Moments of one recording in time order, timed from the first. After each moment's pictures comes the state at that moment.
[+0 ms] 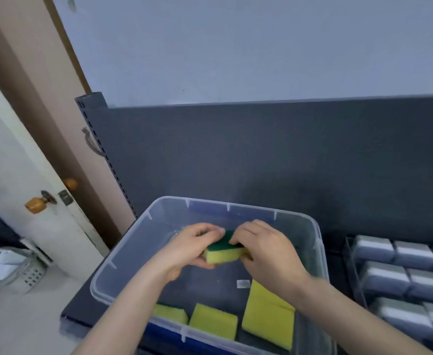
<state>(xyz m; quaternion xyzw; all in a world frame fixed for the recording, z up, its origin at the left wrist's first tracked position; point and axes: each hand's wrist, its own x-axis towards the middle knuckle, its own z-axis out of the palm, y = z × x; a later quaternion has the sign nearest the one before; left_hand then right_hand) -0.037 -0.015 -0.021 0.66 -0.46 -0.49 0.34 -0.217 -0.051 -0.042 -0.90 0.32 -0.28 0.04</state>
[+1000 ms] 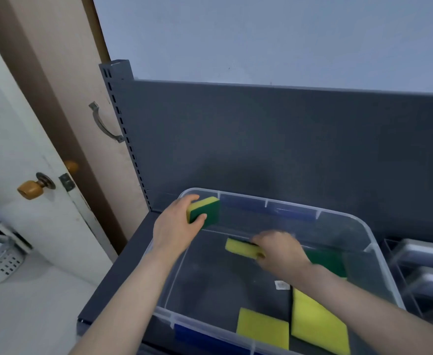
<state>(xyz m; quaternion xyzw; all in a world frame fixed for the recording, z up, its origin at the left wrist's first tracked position) 0.105 -0.057 -0.084 0.74 -0.59 -0.05 0.32 -0.126 -0.083 -0.088 -0.88 0.48 0.04 0.05</state>
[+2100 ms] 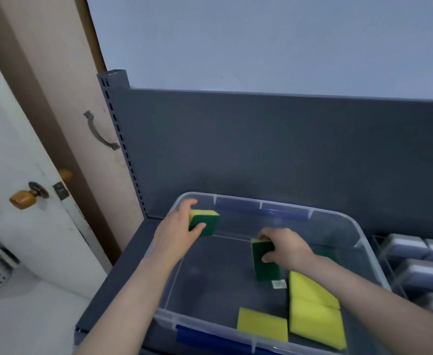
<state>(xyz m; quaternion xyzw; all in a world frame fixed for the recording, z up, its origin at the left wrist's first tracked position) 0.103 -0.051 -0.082 0.73 -0.63 -0.07 0.25 -0.148 -0.098 -0.092 -0.81 0.56 -0.01 0.17</state>
